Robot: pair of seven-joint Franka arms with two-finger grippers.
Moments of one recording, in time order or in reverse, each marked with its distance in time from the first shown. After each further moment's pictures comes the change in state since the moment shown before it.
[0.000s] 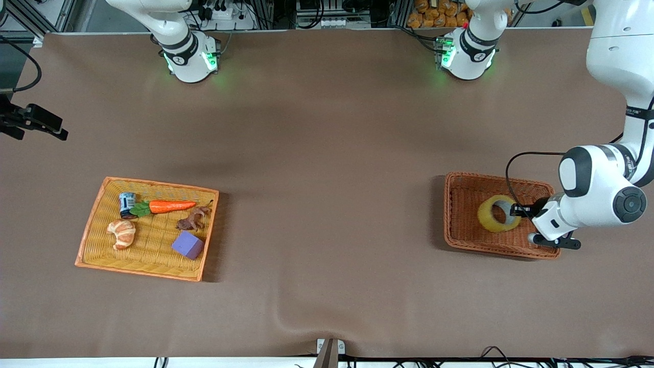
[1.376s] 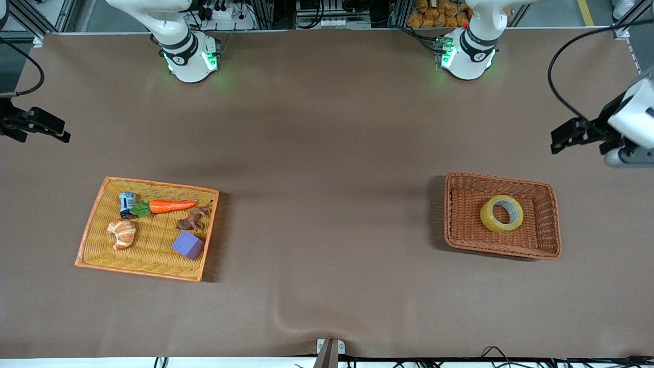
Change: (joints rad) left arm -0.047 -0.489 -0.101 0.244 0.032 -0.555 -0.208; right arm 0.000 0.011 0.003 0.000 0.003 0.005 0.000
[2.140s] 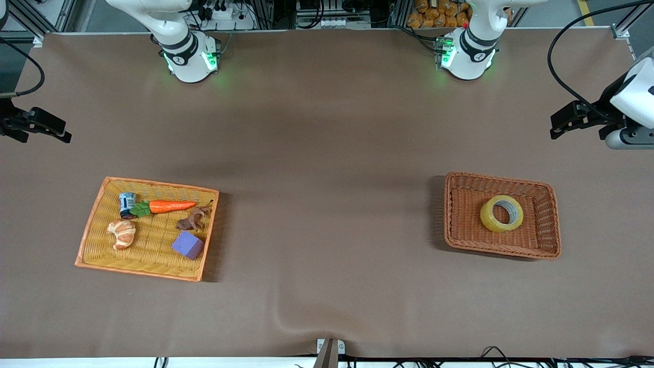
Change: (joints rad) left arm -0.206 -0.044 0.215 -0.039 -0.036 -0.015 0.000; right arm 0.000 0.001 -0.002 0.000 0.007 0.000 0.000
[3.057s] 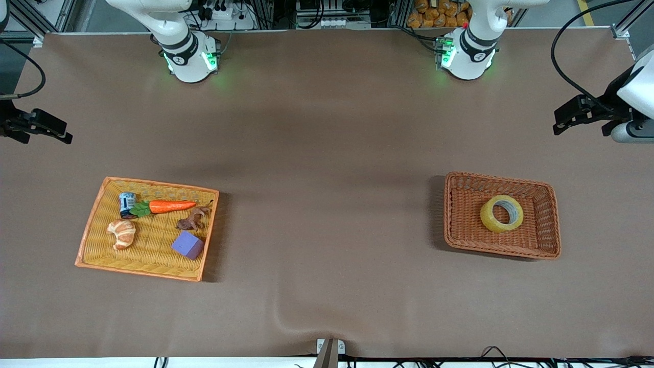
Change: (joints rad) left arm -0.062 -0.016 0.076 -0.012 -0.015 -0.001 0.020; right arm -0.003 0.006 0.005 0.000 0.002 0.000 0.000
